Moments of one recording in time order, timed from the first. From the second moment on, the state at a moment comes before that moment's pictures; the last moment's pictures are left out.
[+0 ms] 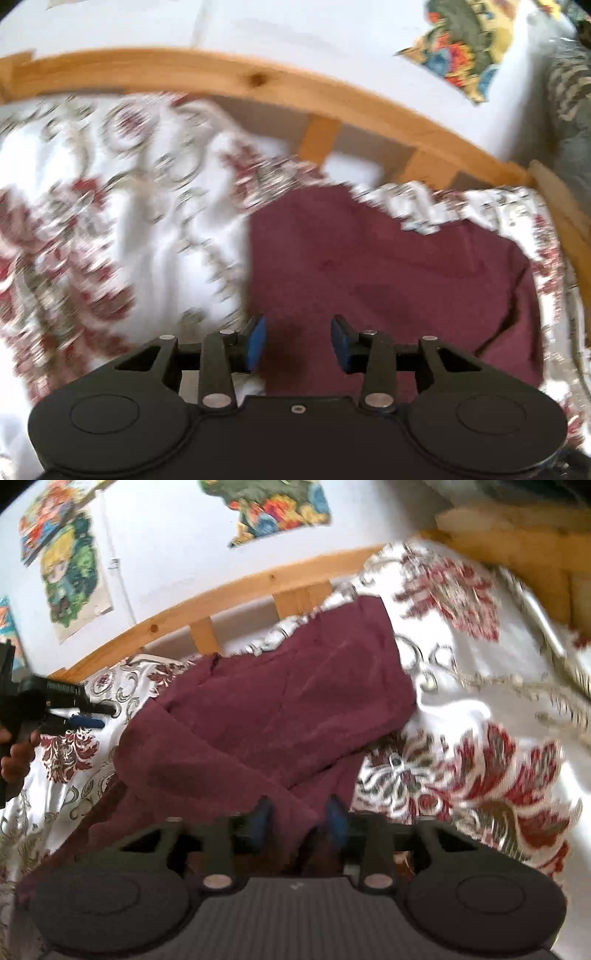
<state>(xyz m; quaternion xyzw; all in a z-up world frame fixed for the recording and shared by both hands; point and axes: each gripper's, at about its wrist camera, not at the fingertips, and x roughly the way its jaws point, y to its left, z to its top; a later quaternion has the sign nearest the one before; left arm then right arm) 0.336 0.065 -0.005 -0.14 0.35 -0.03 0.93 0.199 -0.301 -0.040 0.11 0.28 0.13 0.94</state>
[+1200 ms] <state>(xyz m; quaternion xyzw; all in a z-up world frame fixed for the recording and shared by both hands) 0.316 0.143 -0.050 -0.36 0.31 0.07 0.88 0.198 -0.289 -0.045 0.10 0.29 0.16 0.94</state>
